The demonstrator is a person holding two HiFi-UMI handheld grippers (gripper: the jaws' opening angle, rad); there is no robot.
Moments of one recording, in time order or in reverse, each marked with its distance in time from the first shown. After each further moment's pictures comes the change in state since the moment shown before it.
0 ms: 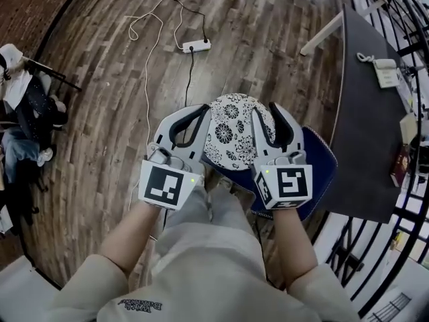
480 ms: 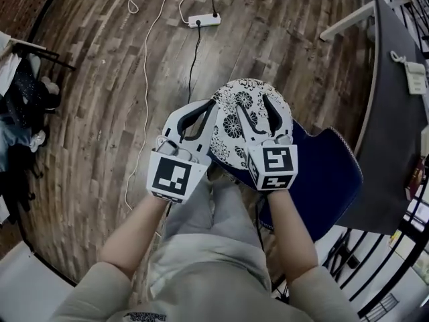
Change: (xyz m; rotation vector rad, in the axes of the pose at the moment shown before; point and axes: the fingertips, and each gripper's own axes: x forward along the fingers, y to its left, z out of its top) left arm 0.061 0.031 -0.175 -0.137 0.128 0.028; right arm 0.124 0.017 -0.199 0.027 0.247 0.086
